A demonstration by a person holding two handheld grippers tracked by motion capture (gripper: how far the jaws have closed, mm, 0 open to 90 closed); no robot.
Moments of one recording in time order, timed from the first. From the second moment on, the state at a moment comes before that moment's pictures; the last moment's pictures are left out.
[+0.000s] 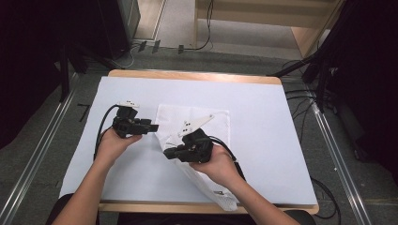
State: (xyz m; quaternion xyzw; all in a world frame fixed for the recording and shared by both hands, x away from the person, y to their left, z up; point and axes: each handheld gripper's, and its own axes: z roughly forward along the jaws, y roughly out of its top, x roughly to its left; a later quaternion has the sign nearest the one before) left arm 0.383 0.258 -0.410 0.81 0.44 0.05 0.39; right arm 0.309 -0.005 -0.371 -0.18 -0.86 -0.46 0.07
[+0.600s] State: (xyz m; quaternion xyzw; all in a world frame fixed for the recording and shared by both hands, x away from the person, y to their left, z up) left arm 0.384 0.257 -0.413 0.81 0.45 0.05 0.38; right arm 0.316 -0.026 -0.350 -0.20 -0.85 -0.49 0.02
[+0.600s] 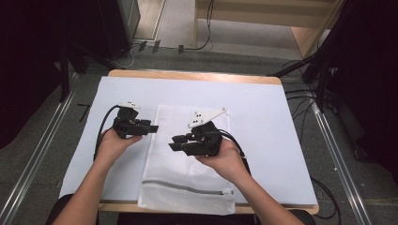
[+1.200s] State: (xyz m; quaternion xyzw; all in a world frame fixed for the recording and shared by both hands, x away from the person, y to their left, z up) left arm 0.398 0.265 -0.429 0.81 0.47 0.05 0.34; right arm 0.360 -0.080 -0.396 -0.29 -0.85 -0.45 -0.04
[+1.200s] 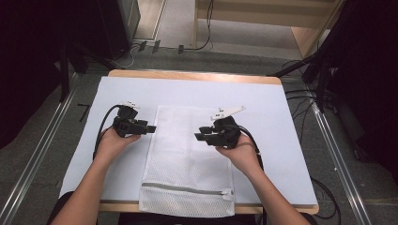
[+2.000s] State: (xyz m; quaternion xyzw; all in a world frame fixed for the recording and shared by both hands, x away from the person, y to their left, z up) left arm 0.412 0.262 -0.442 0.81 0.47 0.04 0.34; right arm 0.390 -0.169 -0.446 -0.44 -0.80 -0.39 -0.09
